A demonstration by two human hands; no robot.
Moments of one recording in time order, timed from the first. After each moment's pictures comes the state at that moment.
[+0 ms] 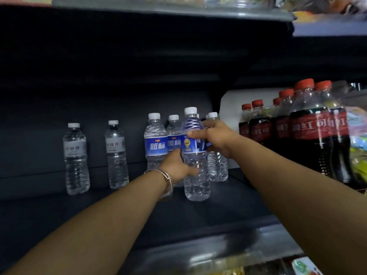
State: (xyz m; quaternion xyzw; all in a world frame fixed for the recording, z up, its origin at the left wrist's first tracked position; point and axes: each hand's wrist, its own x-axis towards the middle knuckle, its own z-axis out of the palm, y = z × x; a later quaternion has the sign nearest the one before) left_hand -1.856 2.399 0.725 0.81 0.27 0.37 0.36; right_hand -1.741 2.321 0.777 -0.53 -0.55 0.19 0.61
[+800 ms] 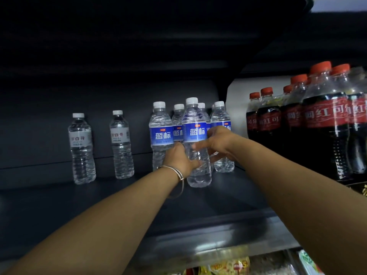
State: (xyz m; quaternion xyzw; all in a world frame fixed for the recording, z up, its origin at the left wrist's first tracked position) left_hand -1.857 2.388 0.714 0.81 0.40 0.40 0.16; right_hand -1.739 2.341 0.750 -0.66 -0.53 0.16 0.51
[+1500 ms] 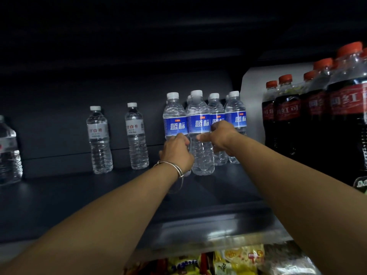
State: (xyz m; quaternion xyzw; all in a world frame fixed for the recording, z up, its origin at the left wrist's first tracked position) left_hand -1.893 2.395 0.711 0.81 0.41 0.41 0.07; right_hand -1.764 2.369 0.741 -0.70 -0.49 0.10 0.51
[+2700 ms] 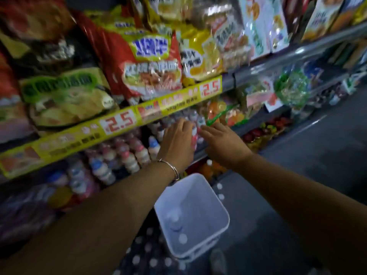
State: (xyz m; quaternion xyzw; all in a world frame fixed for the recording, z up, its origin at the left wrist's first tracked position) left_hand -2.027 2.197 0.243 0.96 0.20 0.14 0.11; right_hand -1.912 2.097 0.214 -0.77 -0.62 -0.13 0.10
